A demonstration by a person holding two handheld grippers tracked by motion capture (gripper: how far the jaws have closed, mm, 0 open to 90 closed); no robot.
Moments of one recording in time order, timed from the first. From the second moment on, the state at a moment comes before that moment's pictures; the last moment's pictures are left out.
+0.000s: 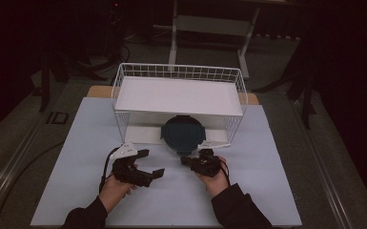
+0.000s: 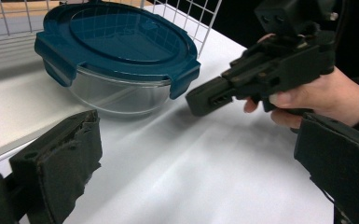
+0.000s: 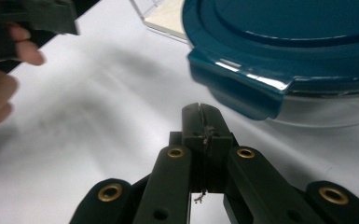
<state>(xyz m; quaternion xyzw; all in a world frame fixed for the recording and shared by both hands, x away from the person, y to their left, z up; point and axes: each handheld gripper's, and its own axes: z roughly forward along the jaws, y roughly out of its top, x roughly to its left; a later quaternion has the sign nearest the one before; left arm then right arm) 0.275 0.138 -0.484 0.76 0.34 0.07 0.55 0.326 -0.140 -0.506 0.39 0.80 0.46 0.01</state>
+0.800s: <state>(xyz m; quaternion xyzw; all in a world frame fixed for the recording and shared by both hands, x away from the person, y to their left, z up) 0.272 0.138 -0.485 0.76 0.33 0.08 0.55 0.362 -0.132 -0.510 0.41 0.79 0.46 0.02</state>
